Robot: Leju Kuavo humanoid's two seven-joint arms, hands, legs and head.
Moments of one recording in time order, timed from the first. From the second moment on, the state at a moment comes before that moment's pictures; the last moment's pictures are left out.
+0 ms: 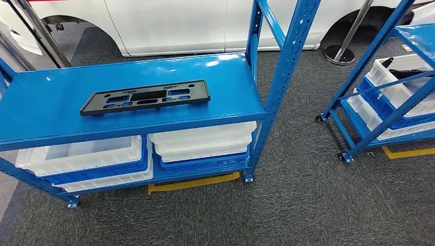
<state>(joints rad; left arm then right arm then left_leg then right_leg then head) 0.10 -0.04 0.32 -0.37 -0.22 0.05 0.00 0.09 0.05 -0.29 -0.36 0.23 0.04 0.00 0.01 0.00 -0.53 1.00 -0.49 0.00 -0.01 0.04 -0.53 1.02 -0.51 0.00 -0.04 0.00</state>
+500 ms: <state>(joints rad) 0.07 -0.05 0.58 -0.44 -0.47 0.14 -0.12 0.05 0.10 -0.54 -0.30 0.41 0.07 0.00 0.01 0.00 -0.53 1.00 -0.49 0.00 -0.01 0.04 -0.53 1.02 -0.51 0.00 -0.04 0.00</state>
